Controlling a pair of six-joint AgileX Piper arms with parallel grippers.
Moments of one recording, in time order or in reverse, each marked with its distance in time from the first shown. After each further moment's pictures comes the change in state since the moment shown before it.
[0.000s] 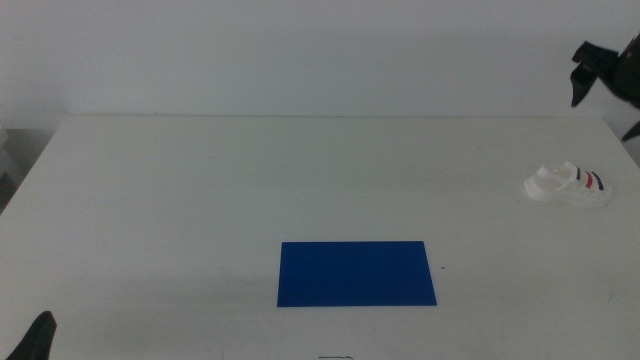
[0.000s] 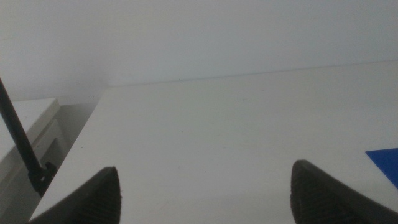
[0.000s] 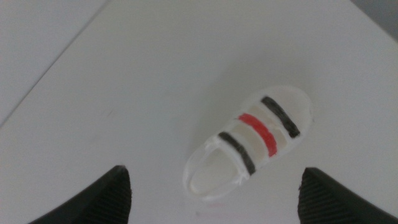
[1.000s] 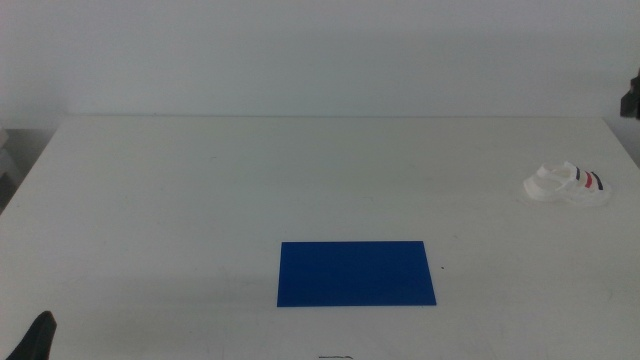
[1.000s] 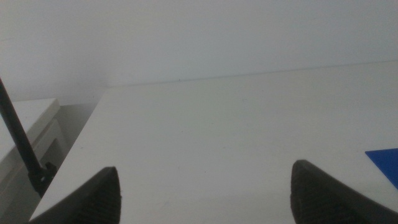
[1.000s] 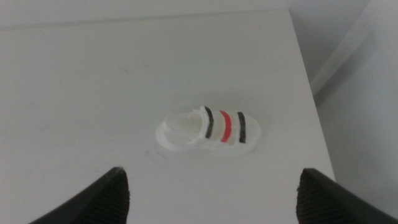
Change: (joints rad) left arm 0.000 0.000 0.000 0.000 0.000 0.000; right arm -0.005 -0.630 0.689 0.036 -0.427 -0.734
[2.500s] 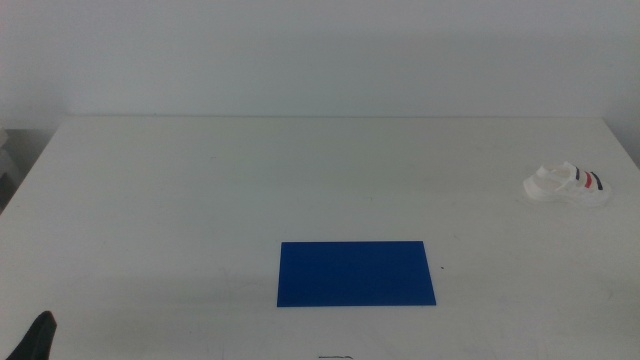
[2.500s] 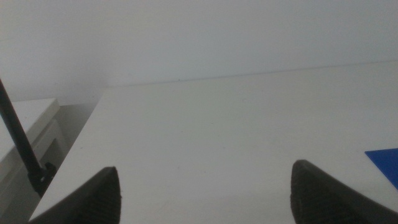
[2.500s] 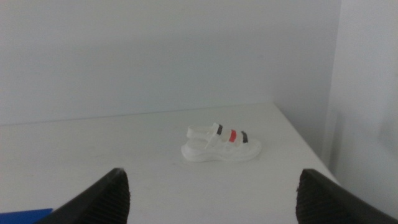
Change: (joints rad) left arm 0.000 0.000 0.000 0.000 0.000 0.000; right arm 0.000 -1.418 1.239 0.015 -0.545 0.049
